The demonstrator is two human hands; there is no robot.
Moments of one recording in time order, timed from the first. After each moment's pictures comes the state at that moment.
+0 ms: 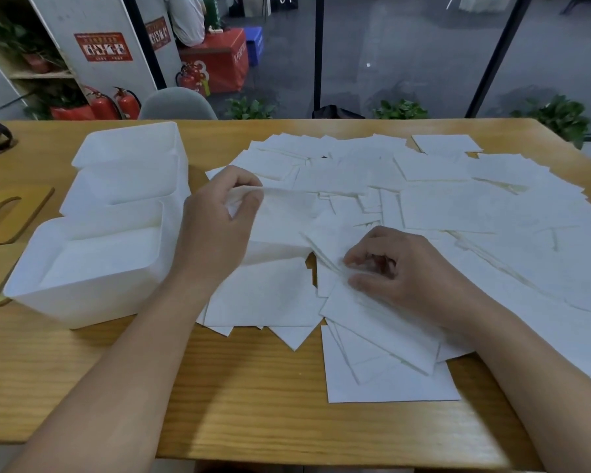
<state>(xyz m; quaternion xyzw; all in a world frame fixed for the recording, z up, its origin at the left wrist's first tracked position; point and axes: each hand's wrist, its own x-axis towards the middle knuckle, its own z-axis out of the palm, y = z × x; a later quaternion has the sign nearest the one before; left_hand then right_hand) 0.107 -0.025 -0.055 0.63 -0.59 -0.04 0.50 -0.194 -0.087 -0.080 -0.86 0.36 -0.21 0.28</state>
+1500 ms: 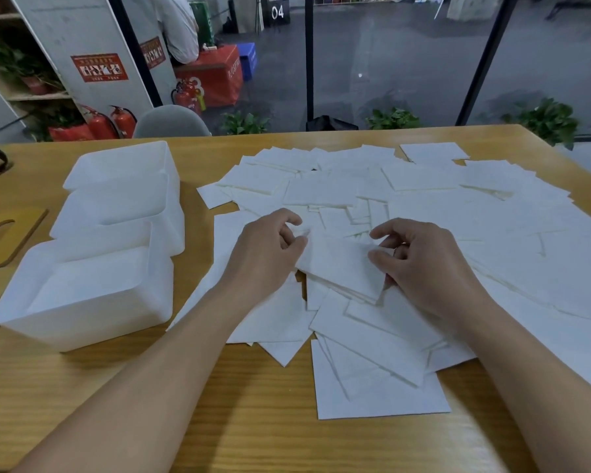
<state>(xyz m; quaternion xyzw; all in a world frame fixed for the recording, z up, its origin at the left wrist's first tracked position) 0.061 -0.063 -0.086 0.68 -0.61 -0.17 0.36 -0.206 -0.103 -0.078 -0.74 0.50 -0.33 0.31</state>
